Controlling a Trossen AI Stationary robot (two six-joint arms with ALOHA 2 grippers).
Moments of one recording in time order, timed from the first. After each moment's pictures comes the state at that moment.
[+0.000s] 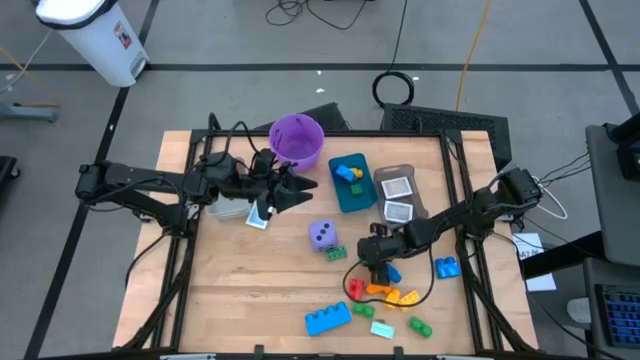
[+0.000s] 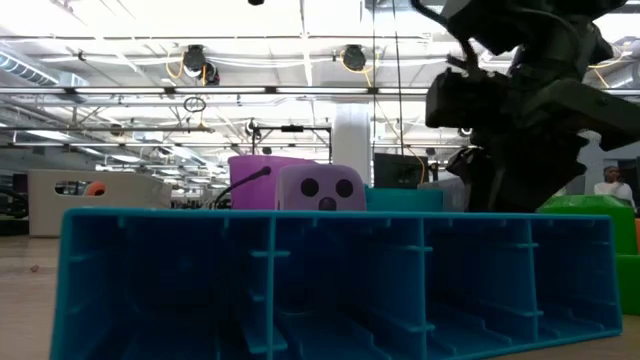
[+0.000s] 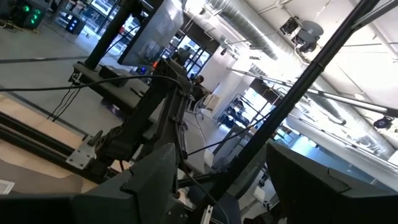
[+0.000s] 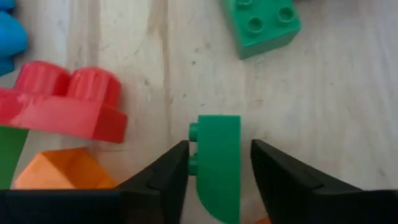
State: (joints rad) left arm 0.01 1.22 0.94 0.49 0.14 -0.66; right arm 0.31 1.62 0.79 -0.22 0.05 0.38
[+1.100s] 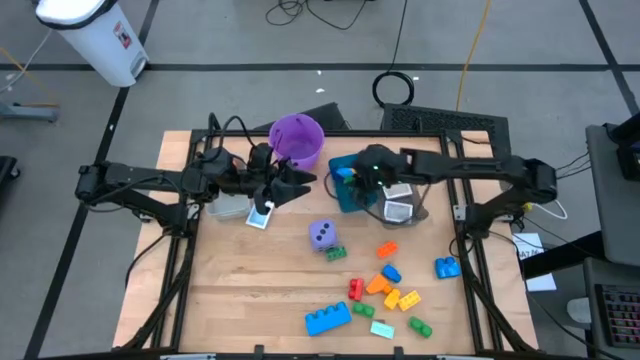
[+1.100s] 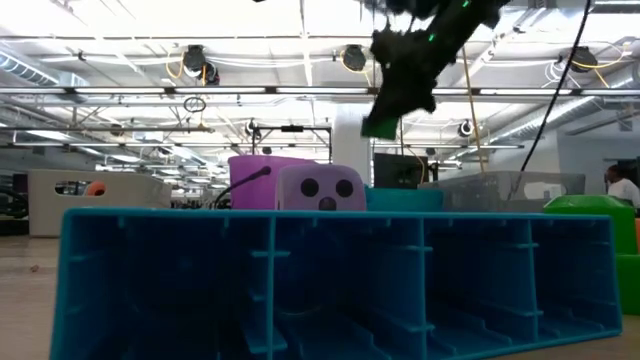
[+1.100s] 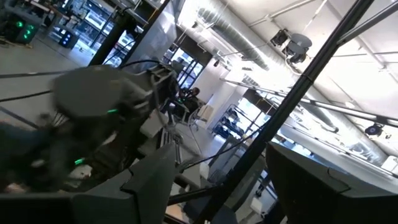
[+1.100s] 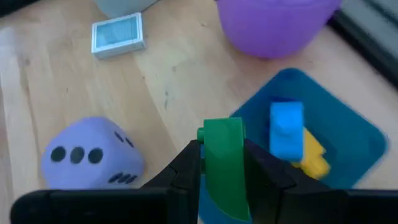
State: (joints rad) left arm 0.04 1.22 0.94 0.55 0.17 -0.66; right arm -0.22 1.45 1.10 -0.44 0.04 0.28
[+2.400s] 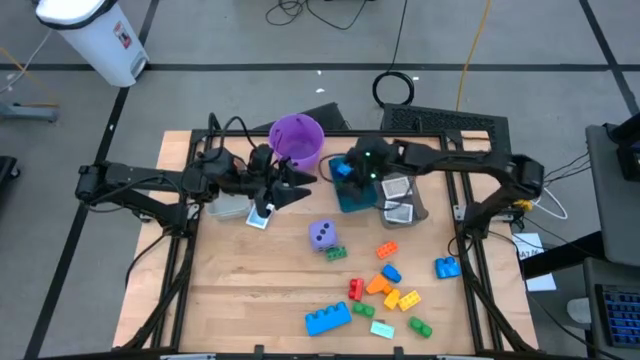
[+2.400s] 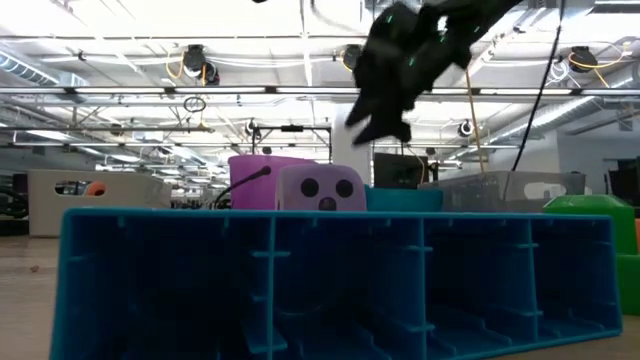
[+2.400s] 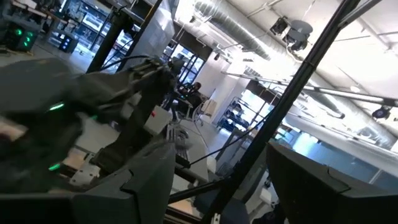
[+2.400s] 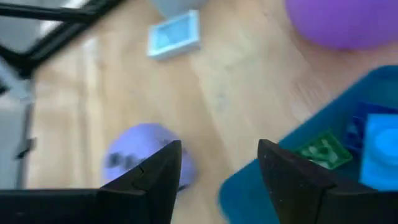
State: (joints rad) left arm 0.04 1.22 0.94 0.53 0.18 -0.59; right arm -0.34 1.54 1.11 -0.31 -0.35 0.29
